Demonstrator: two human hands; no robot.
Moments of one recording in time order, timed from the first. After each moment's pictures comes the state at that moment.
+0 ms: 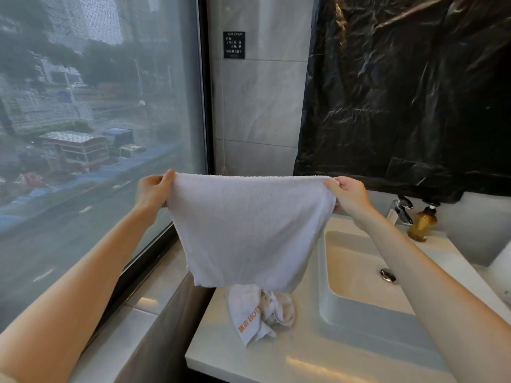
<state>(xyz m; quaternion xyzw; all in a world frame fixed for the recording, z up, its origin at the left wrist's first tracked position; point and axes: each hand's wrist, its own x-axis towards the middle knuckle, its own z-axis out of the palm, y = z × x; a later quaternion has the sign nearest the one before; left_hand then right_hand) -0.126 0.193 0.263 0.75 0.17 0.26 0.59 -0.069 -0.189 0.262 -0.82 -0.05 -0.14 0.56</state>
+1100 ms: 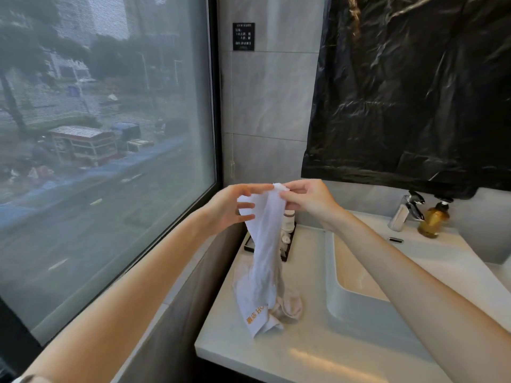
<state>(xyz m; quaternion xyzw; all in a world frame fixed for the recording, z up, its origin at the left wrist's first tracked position) -0.159 0.086 0.266 0.70 -0.03 -0.06 0.71 -0.118 -0.106 0.266 -0.76 -0.20 0.01 0.61</state>
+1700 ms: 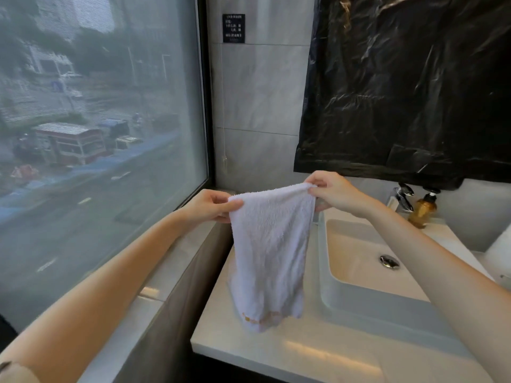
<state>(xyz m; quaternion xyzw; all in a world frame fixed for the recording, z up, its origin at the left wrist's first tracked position) -0.148 0.129 0.235 0.80 -0.10 -0.03 0.59 -0.107 -0.163 0.276 -0.89 -0.18 0.01 0.43</state>
